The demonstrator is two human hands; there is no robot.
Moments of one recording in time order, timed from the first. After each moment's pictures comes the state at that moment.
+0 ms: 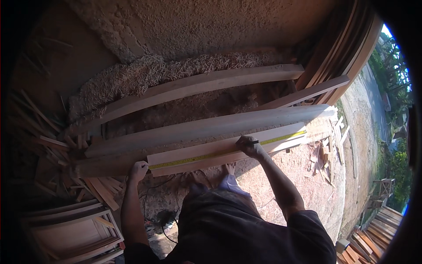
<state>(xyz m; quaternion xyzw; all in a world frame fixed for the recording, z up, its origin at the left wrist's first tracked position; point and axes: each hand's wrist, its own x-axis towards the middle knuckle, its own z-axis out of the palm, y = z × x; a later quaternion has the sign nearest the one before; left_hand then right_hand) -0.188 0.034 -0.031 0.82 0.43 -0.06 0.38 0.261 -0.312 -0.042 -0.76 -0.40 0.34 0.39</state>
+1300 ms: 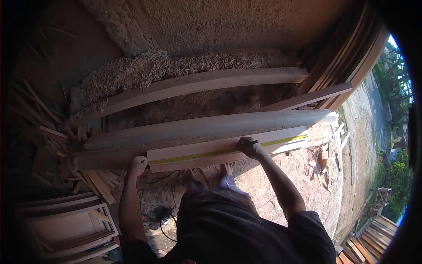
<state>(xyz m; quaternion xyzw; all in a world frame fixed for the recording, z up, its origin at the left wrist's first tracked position) -0.195 0.032 -0.035 0.84 0.41 -0.03 0.34 0.259 -0.302 -0.034 -0.77 -0.44 0.35 0.31</state>
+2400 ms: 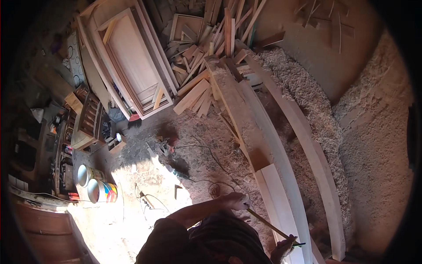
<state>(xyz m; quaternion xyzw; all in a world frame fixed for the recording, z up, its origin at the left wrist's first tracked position) -0.203 -0.197 -0.001 0.69 0.48 0.12 0.52 0.133 -0.305 0.021 -0.68 -0.14 0.42 0.58</state>
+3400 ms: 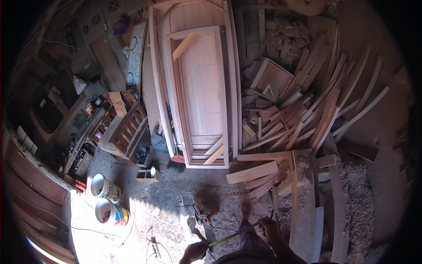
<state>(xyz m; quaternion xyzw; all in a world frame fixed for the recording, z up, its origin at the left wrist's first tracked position) -0.704 -0.223 -0.063 0.24 0.86 0.32 0.31 -0.603 0.139 0.011 -0.43 -0.48 0.77 0.06</state>
